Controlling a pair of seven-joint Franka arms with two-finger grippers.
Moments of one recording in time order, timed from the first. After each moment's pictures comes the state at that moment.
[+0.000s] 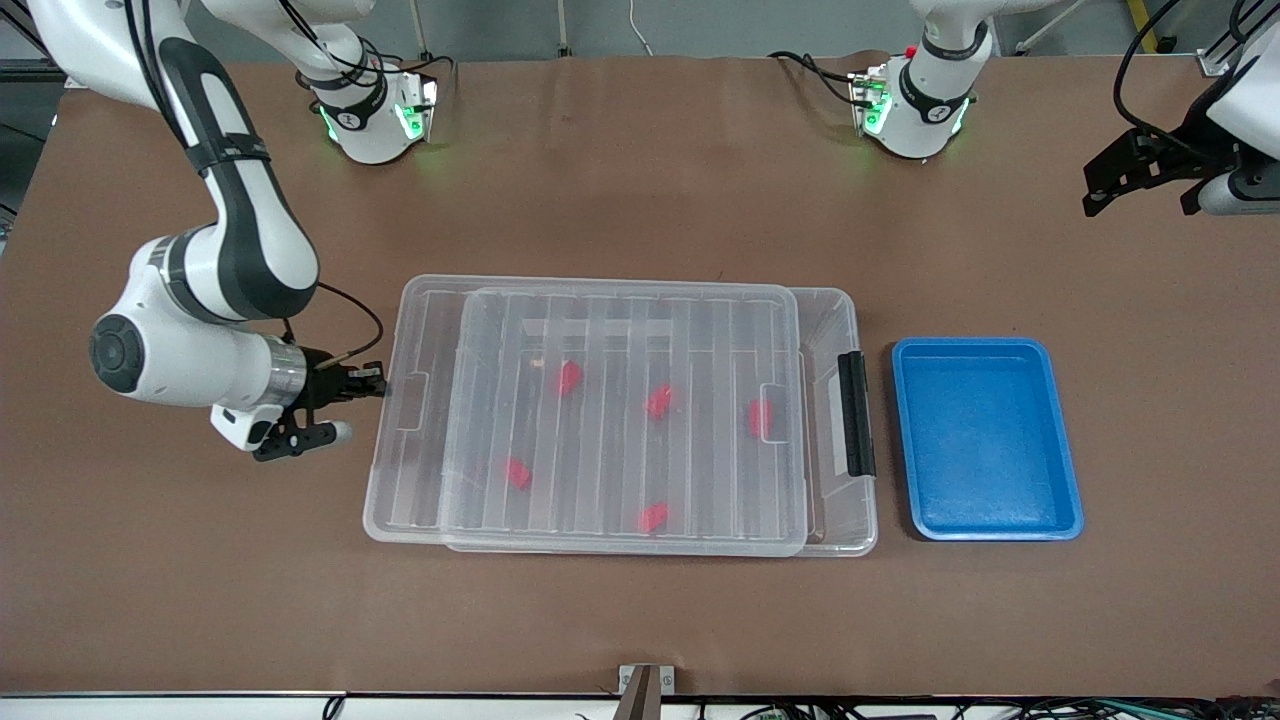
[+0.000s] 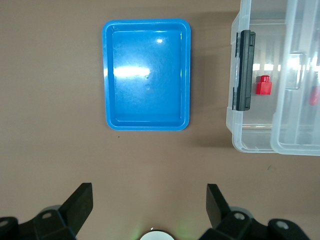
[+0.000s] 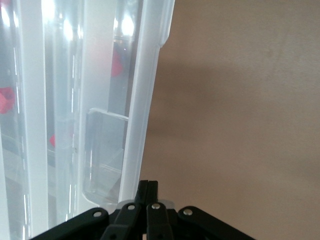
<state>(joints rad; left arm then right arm) 0.12 -0.10 -0.22 -1.58 0.01 1.47 -0.07 0.06 0.39 0.13 -1.76 0.29 1.99 -0.14</state>
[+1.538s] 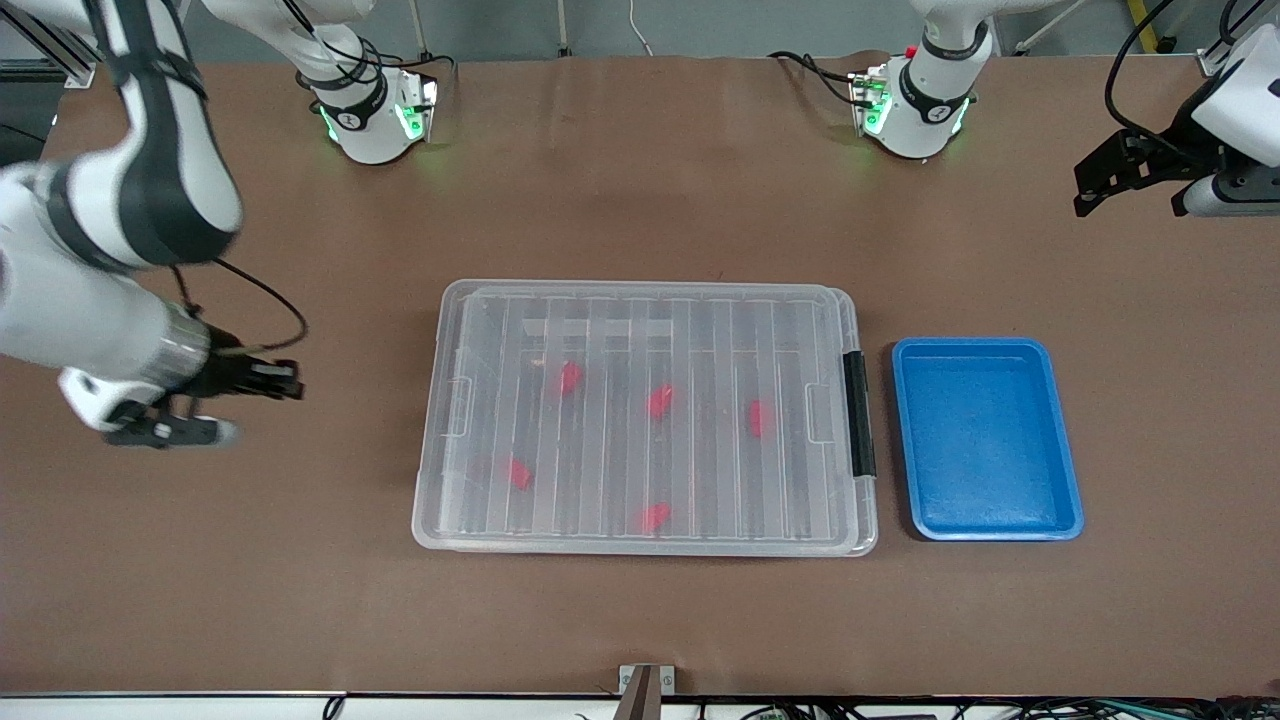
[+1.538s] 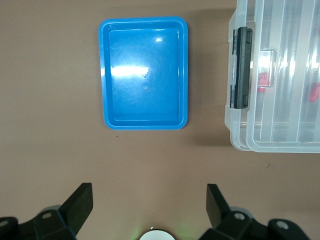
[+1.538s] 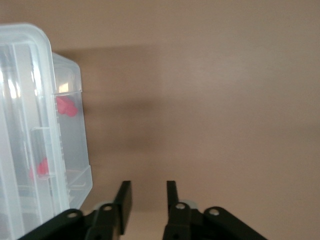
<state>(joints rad) 0.11 -0.10 -0.22 -1.59 0.01 1.47 -0.07 -0.02 0.19 0.08 -1.59 0.07 1.76 0.12</state>
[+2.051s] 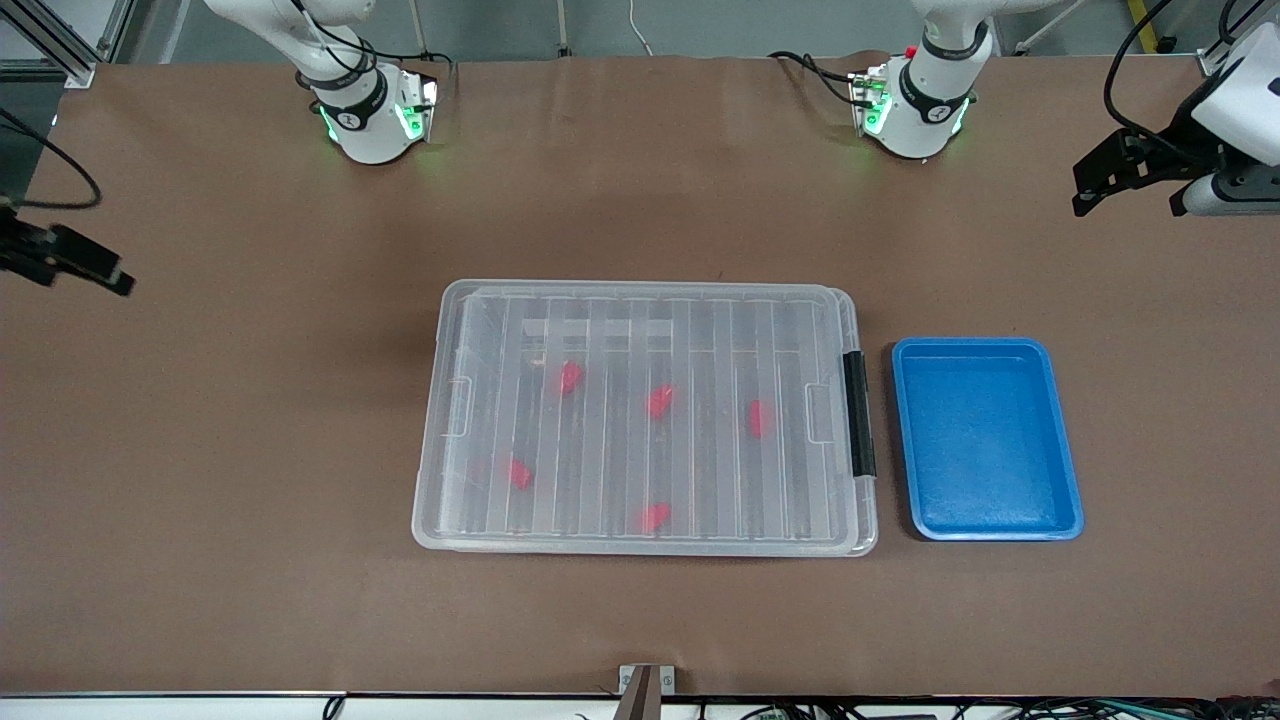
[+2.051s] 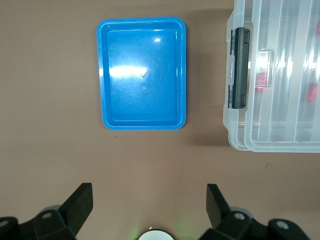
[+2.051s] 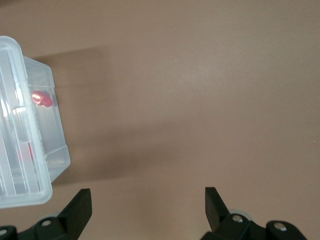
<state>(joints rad) 0.11 -0.10 -0.22 -1.59 0.00 1.47 -0.07 -0.05 -0.04 -0.09 -1.56 0.06 1.52 0.01</state>
